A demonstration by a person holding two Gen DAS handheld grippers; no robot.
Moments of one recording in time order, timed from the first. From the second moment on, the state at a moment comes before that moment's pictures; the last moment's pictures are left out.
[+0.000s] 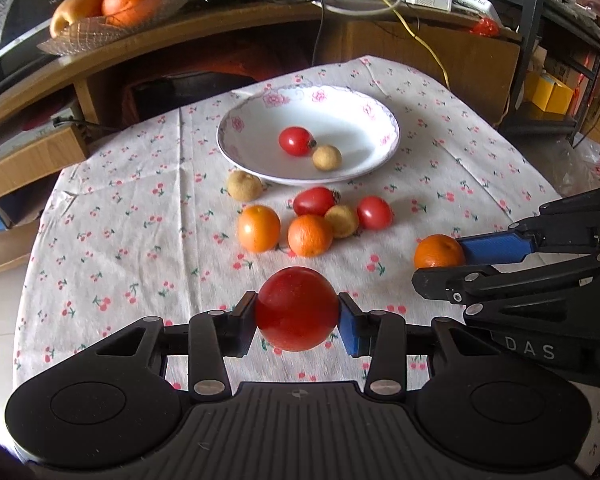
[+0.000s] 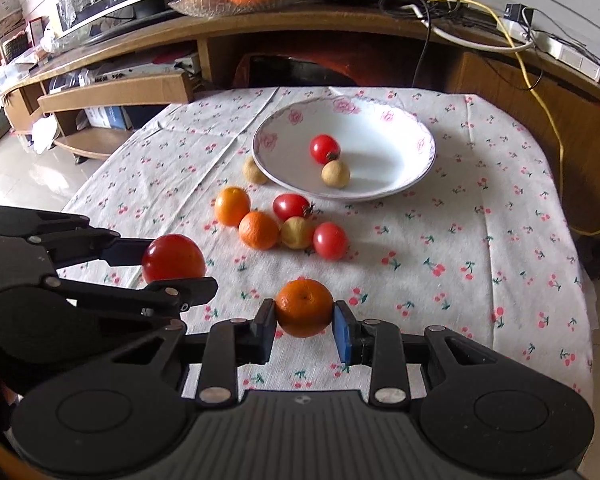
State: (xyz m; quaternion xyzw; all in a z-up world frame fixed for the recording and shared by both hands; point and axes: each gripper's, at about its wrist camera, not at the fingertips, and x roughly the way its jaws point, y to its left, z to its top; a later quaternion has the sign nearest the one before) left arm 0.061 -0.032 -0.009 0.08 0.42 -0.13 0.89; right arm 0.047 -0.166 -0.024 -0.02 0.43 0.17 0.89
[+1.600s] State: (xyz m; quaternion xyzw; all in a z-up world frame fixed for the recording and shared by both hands) left arm 0.139 -0.052 0.011 0.09 0.39 -0.11 0.91; right arm 0.128 -0.186 -0.007 0.01 0.38 0.14 0.92
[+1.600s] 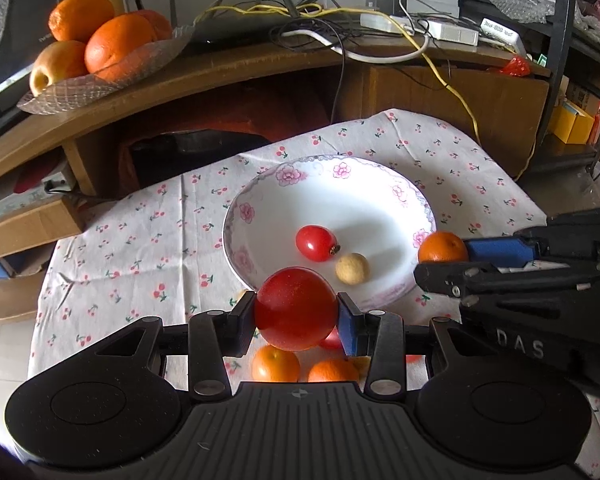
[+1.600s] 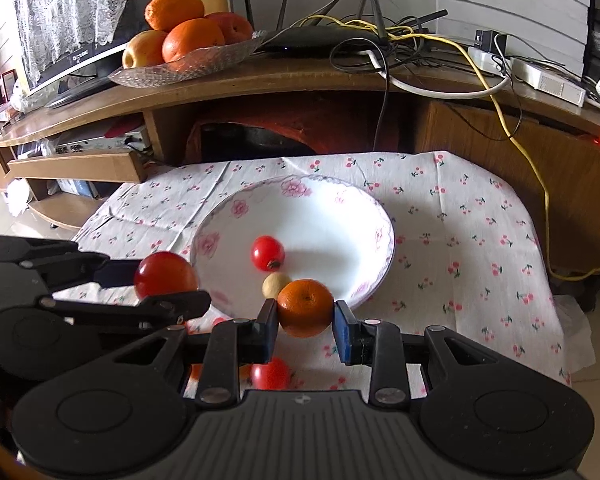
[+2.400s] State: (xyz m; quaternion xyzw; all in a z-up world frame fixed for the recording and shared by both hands) left arm 0.184 -0.058 -0.010 0.10 0.40 -0.10 0.90; right arm 0.185 -0.190 -0.028 0.02 0.39 0.15 0.91
